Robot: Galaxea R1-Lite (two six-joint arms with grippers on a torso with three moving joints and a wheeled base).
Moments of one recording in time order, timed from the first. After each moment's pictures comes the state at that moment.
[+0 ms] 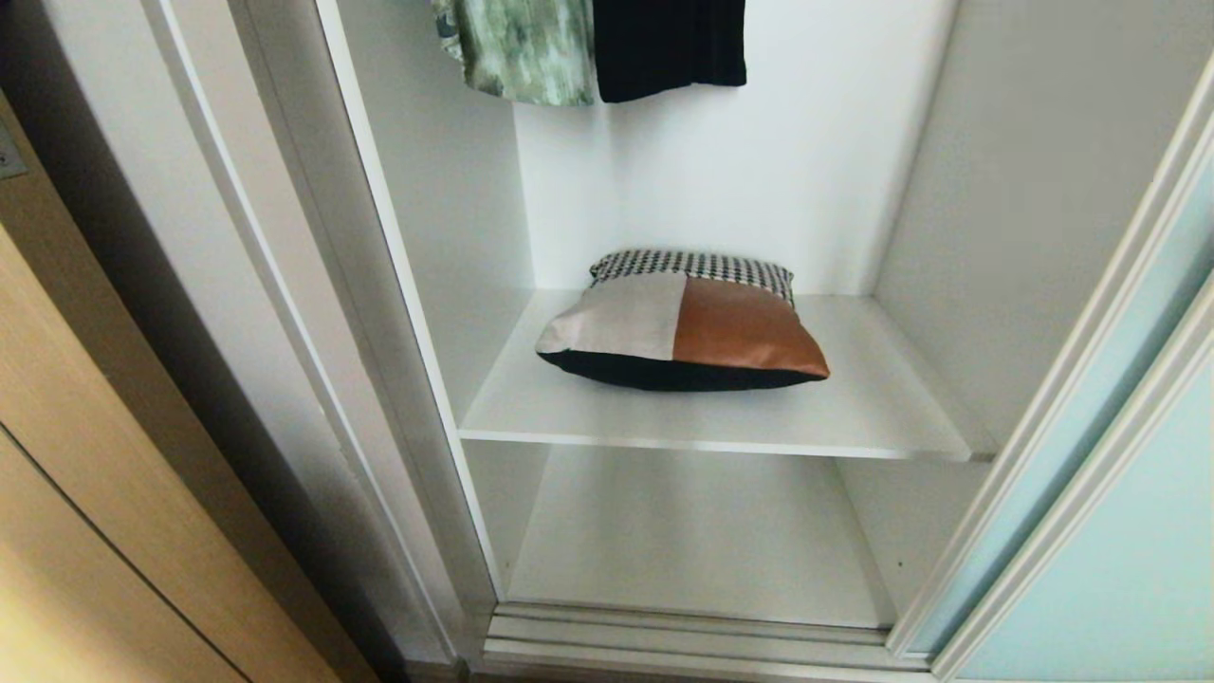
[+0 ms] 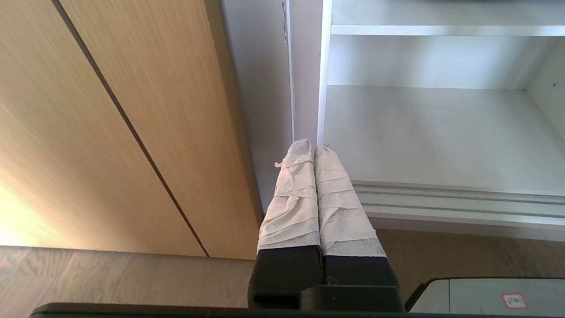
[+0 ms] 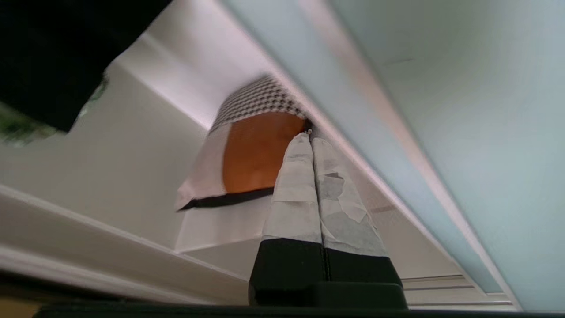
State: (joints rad) left arm 0.01 0.00 -0.05 0.13 -0.02 0.04; right arm -0.87 1.40 -1.28 -0.03 0.95 0.57
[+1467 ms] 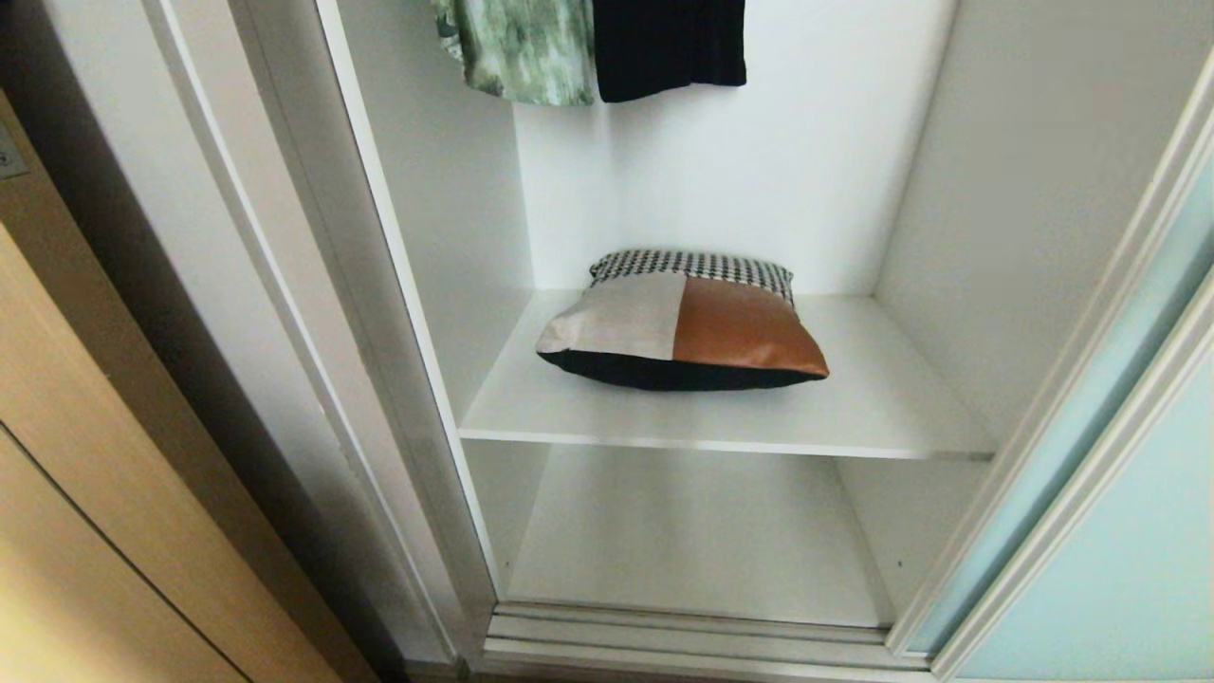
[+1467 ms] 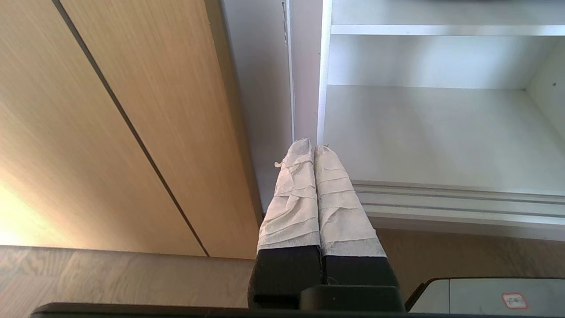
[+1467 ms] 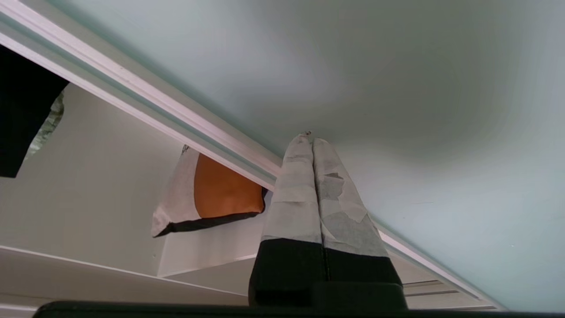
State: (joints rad) left arm 0.01 0.00 -0.05 0.13 -0.02 0.04; right arm -0.78 1.63 -1.44 -0.03 0.84 0.57
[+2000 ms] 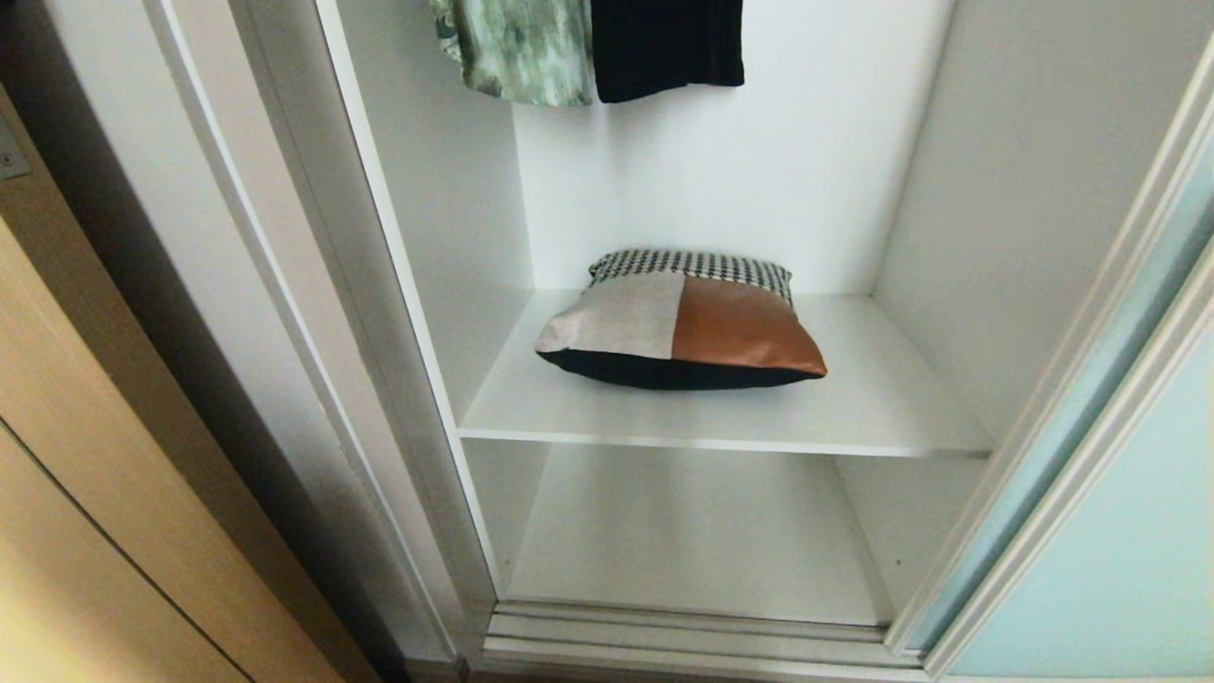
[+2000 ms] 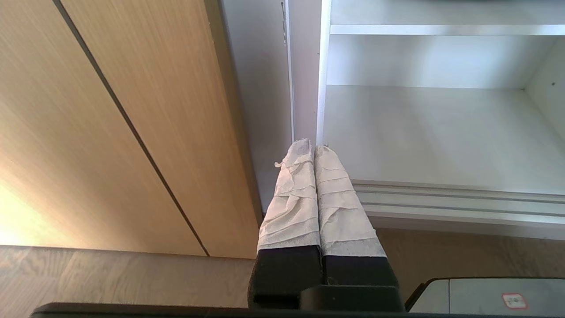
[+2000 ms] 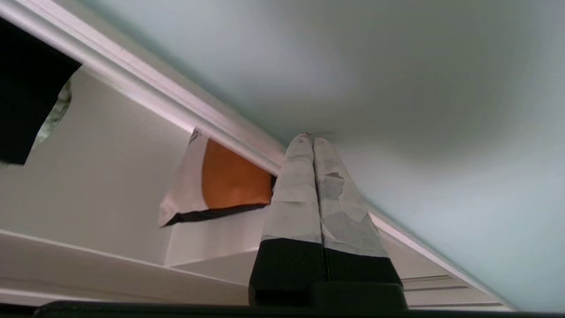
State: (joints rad) left arm 0.01 0.00 -0.05 0.13 -0.02 0.04; right arm -0.70 1.61 -1.43 -0.02 0.83 0.57
